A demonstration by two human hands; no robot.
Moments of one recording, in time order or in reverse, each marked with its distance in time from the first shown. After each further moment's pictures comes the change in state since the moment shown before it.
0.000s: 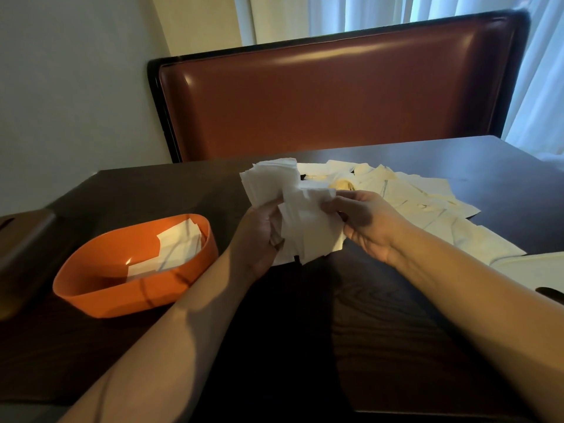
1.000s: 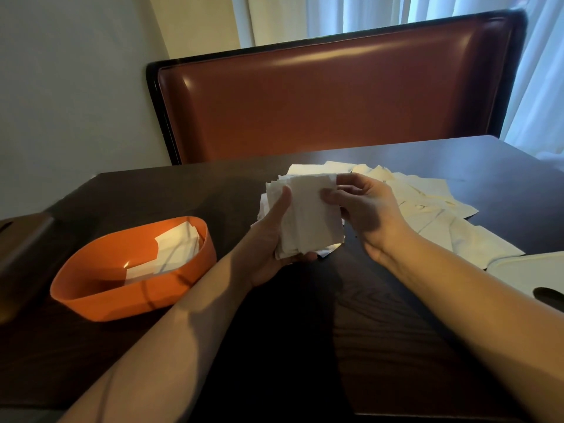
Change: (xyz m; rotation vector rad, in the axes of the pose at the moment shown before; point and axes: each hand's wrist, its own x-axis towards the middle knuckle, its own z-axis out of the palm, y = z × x) left_hand -0.001 -0.005 -0.003 0.014 -0.268 -0.160; right_hand -0.001 -0.002 0.006 -0.084 0.205 -0.238
